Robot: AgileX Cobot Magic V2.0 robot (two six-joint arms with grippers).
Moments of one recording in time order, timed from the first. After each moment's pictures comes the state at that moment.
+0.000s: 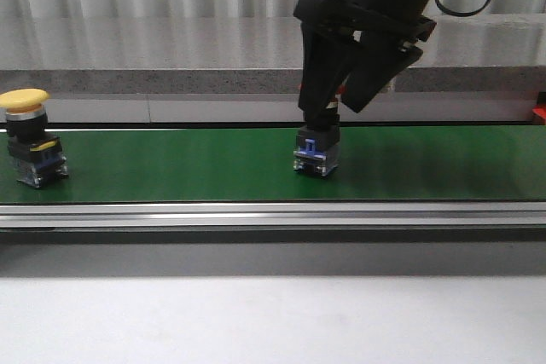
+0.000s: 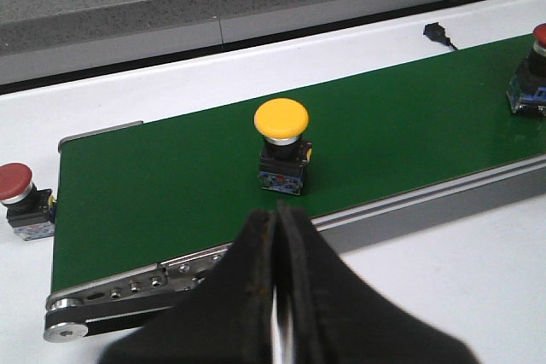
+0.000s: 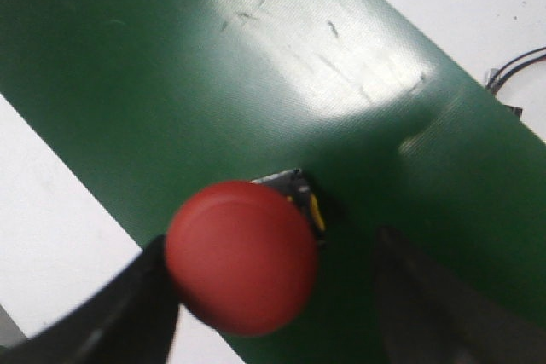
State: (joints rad) left arm -0.16 0.41 -0.57 -0.16 0.70 0.25; right arm 0.40 1.80 -1.49 0.32 0.98 -0.43
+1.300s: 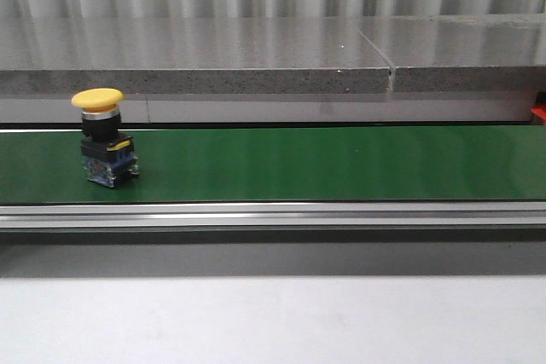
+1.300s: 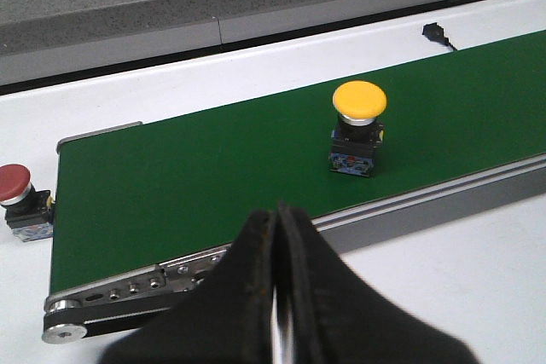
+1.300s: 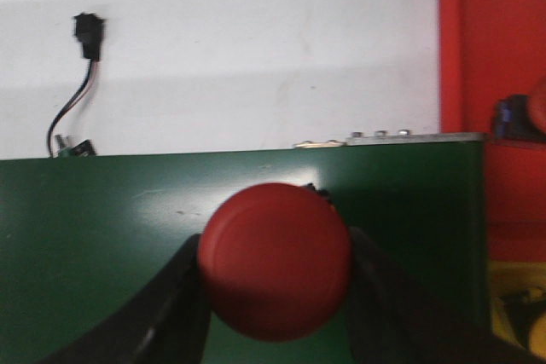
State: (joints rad) left arm -0.16 0.41 -0.57 -0.16 0.70 0.25; right arm -0.24 1.50 -1.35 0.29 0.94 -0.20
